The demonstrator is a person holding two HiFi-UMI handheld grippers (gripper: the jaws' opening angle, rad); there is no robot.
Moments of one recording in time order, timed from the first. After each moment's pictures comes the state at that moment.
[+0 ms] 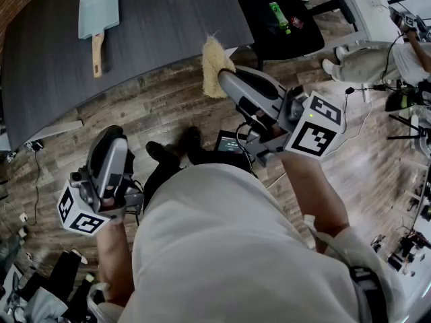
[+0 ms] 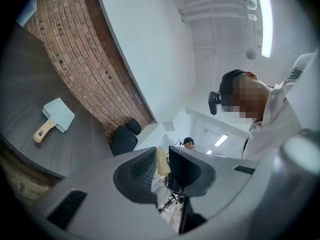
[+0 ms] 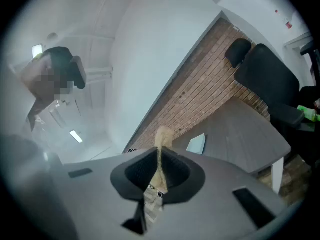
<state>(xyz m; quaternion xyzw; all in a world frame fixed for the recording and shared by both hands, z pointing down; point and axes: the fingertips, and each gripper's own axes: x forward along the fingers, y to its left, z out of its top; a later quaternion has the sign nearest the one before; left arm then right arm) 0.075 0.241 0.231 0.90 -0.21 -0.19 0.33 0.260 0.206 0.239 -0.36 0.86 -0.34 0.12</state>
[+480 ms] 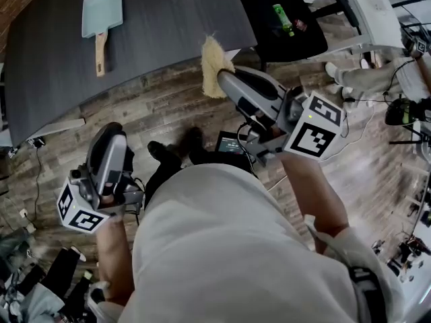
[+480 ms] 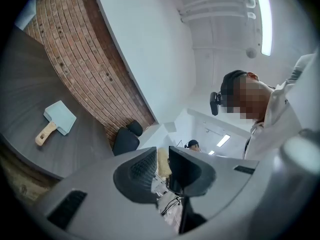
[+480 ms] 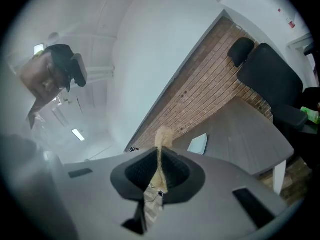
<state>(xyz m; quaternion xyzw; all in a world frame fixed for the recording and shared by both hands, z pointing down) 0.073 0.239 0.227 0.90 -0.22 -0.19 0.32 0.256 0.204 0.236 -0.35 0.87 -0.33 0.12</state>
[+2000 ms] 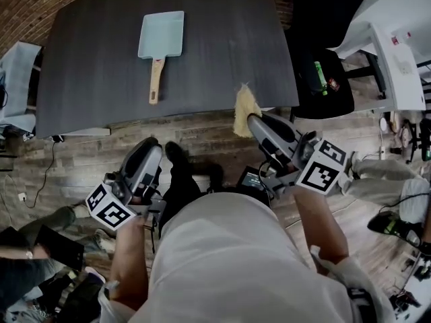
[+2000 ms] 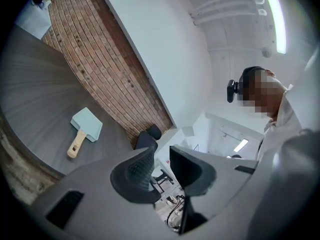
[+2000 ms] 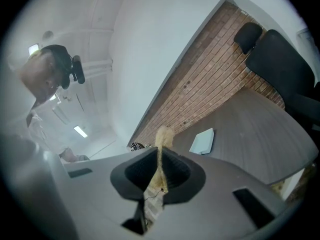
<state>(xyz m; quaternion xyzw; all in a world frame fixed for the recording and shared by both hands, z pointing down) 0.018 0.180 0.286 0.86 -0.30 -0.18 0.36 0.210 0.149 0.262 -0.32 0.88 -0.35 0.09</state>
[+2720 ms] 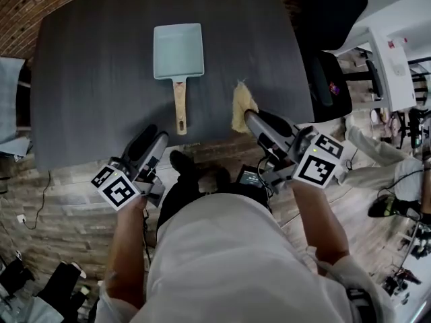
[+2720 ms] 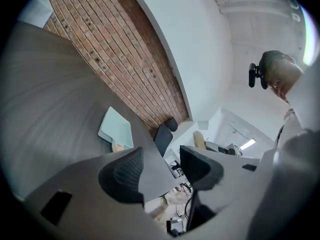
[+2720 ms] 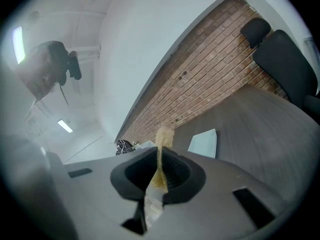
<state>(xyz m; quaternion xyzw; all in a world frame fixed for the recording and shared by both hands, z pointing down) -0.074 0.037 0.367 0.85 -0.30 -0.10 0.43 0.110 0.037 0.279 -0.37 0.86 -0.35 0.04</state>
